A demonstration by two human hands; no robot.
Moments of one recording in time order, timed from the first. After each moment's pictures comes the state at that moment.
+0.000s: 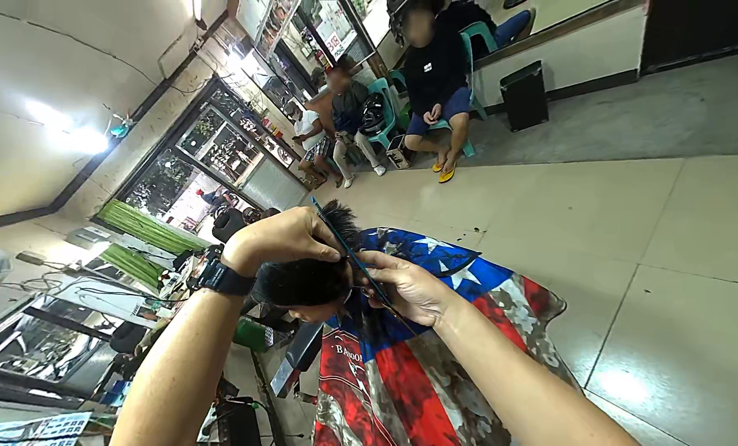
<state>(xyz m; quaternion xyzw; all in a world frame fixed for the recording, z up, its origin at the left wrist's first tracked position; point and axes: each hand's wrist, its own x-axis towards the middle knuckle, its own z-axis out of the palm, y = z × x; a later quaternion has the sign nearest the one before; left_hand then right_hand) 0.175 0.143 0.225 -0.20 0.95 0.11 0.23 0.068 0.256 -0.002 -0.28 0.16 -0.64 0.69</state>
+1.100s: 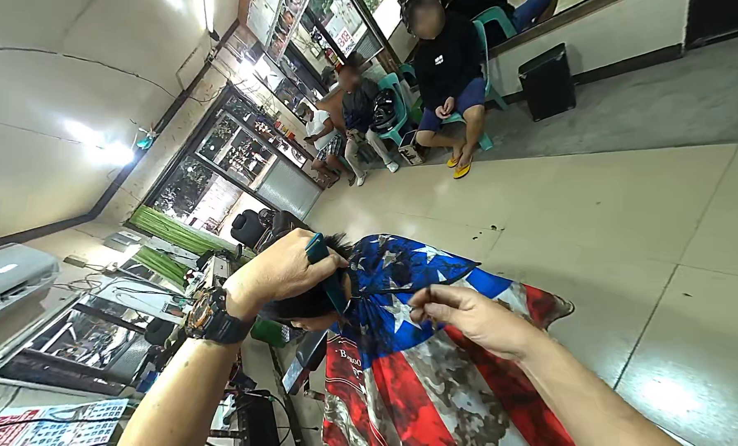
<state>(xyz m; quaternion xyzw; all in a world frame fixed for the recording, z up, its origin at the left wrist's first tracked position) 0.170 0.186 0.214 -0.18 0.98 -0.04 0.11 0.000 0.324 -0.064 -0.46 0.28 -0.65 0.54</state>
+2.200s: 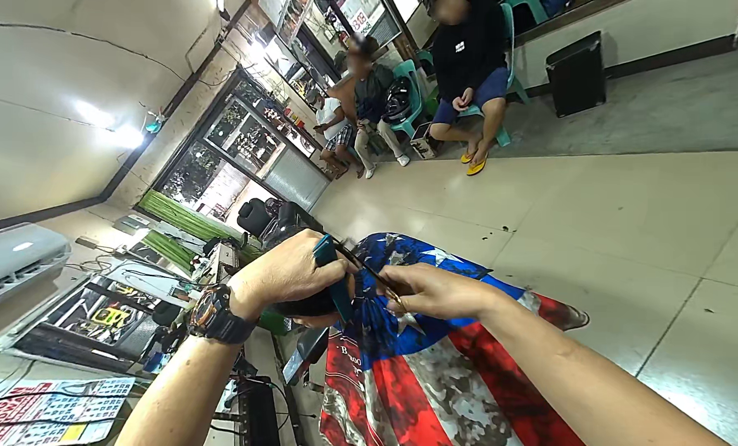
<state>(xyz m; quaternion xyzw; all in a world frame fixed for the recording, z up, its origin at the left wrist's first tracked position) 0.169 0.180 0.213 -0.21 0.97 0.00 0.15 -0.015 0.253 -0.006 -0.71 0.28 -0.47 0.45</state>
